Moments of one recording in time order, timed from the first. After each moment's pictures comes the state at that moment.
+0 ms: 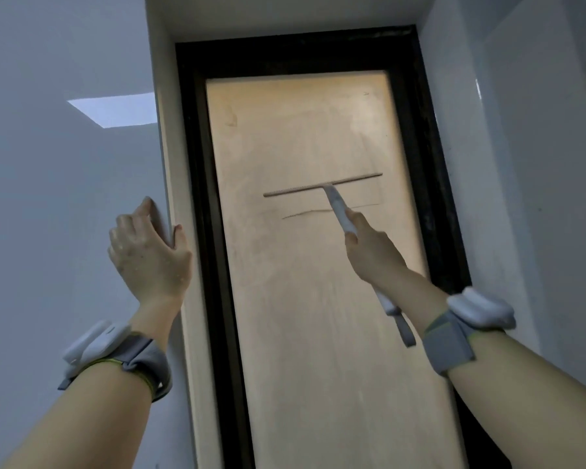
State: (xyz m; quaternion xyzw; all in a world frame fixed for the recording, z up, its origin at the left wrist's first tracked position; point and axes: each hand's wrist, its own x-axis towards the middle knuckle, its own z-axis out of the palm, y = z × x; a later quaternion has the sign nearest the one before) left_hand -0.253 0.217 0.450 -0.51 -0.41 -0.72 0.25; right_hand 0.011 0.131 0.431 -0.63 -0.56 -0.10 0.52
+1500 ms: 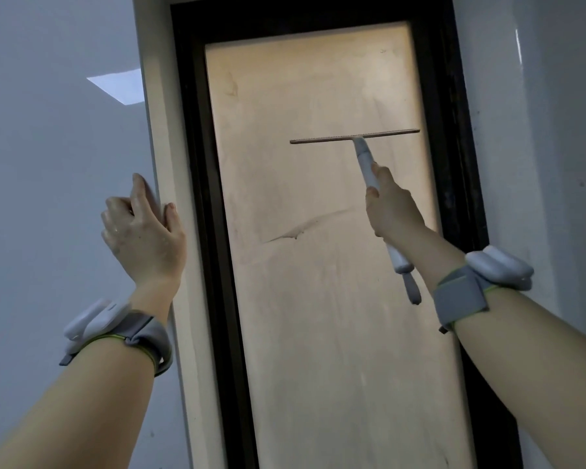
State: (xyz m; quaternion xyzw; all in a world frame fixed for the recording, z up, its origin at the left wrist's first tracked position) left_hand -0.241 0.218 0.440 -0.48 -0.47 -0.68 0.29; right_hand 0.059 0.157 0.453 -0.59 -0.55 -0.08 0.59
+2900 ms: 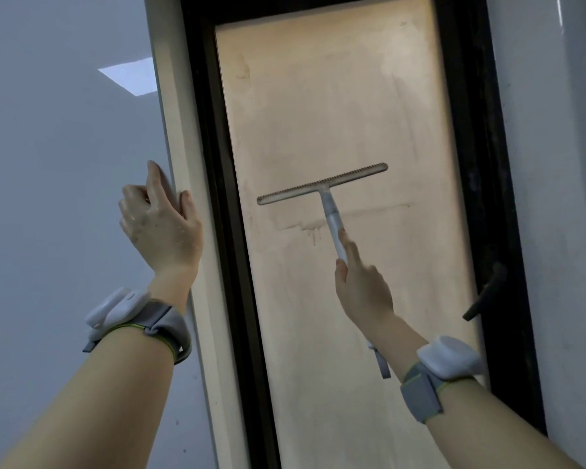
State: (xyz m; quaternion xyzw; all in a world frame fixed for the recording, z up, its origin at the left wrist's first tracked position) left_hand -0.242 0.218 0.439 -0.48 -0.47 -0.68 0.28; right_hand -0.007 0.197 0.334 -0.57 -0.60 -0.14 0.54
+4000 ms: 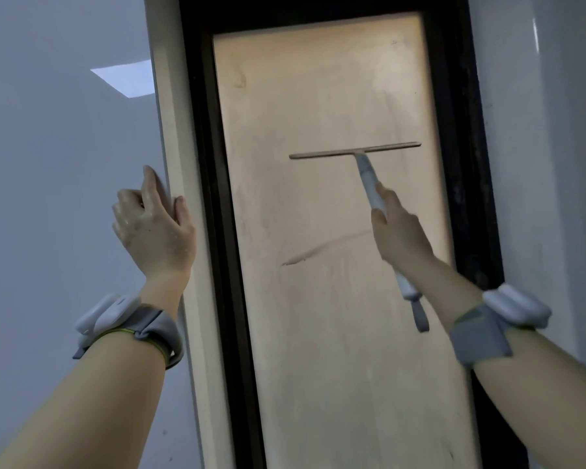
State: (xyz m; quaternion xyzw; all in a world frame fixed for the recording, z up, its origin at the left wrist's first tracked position) left_hand -0.242 0.216 0.441 -0.49 -0.46 -0.68 0.28; right_hand 0.048 0.152 0.415 -0.58 -0.56 -0.07 0.59
